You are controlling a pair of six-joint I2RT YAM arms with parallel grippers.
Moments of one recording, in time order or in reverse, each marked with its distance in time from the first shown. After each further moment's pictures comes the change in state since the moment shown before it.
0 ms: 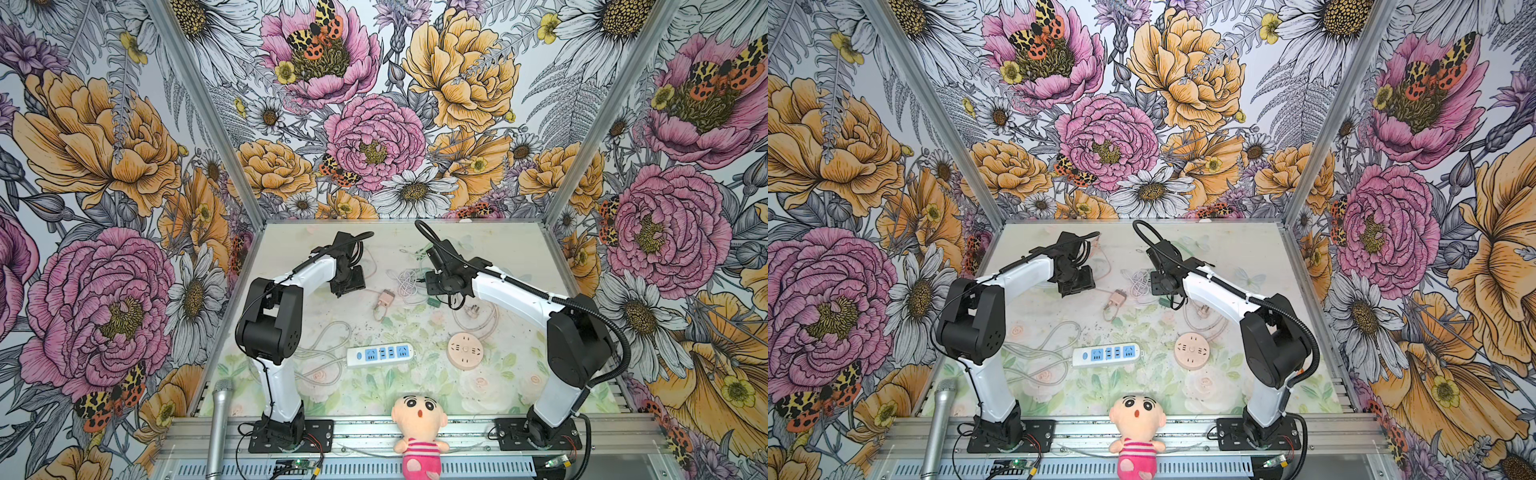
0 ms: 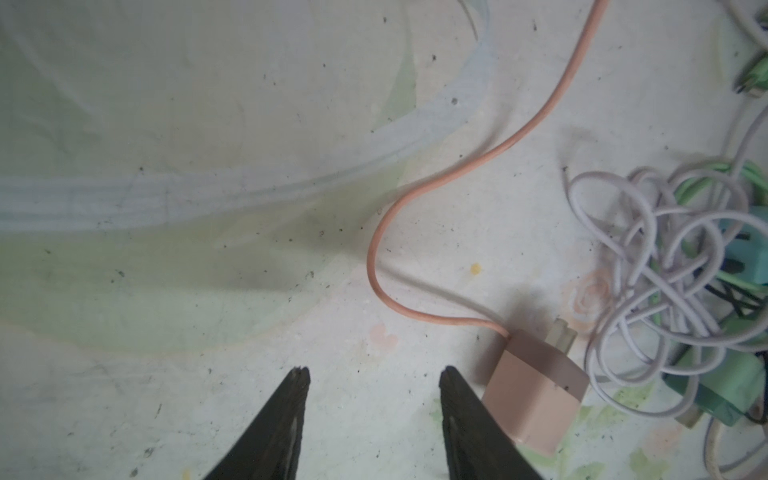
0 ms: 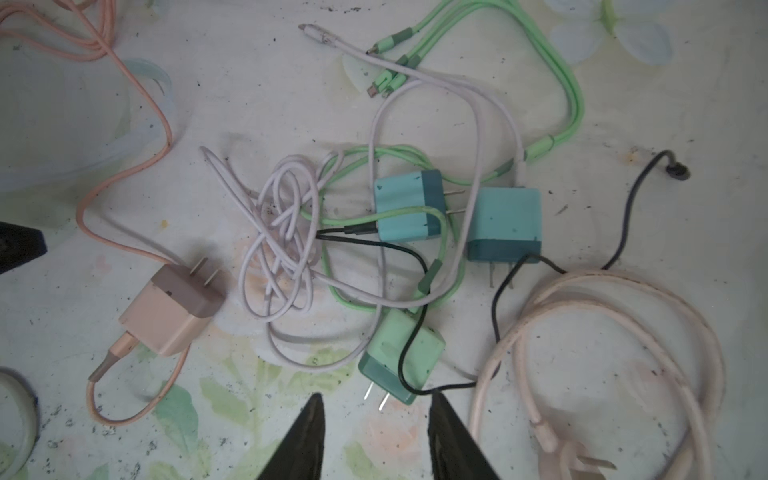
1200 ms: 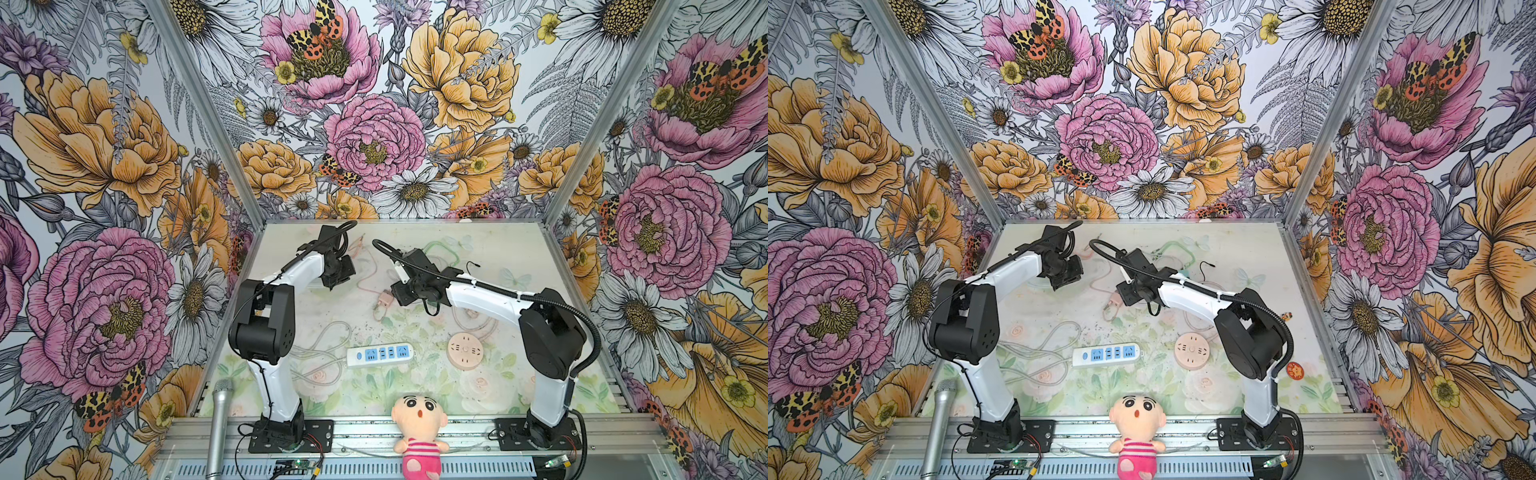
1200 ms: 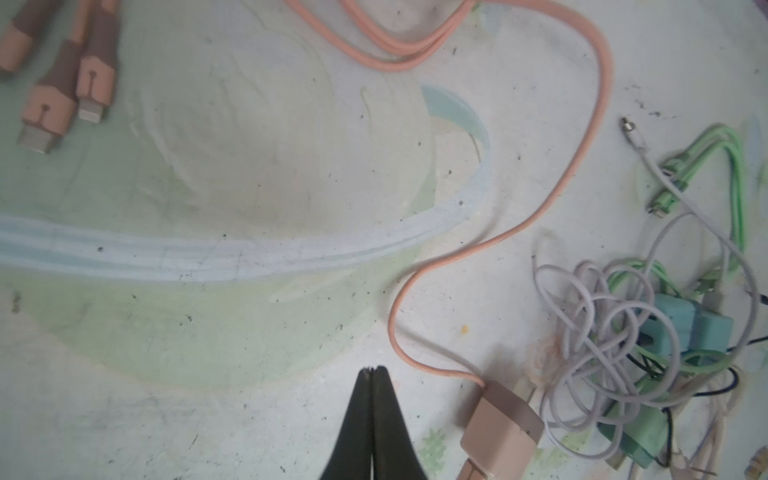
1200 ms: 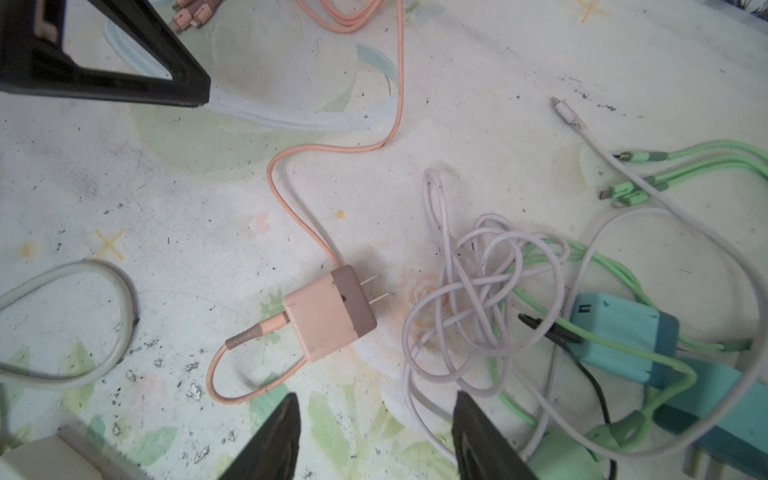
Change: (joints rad) left arm 0.085 -0.044 0.021 0.057 0.051 -0.049; right arm 0.121 0.109 0.035 0.204 -0.104 -0.306
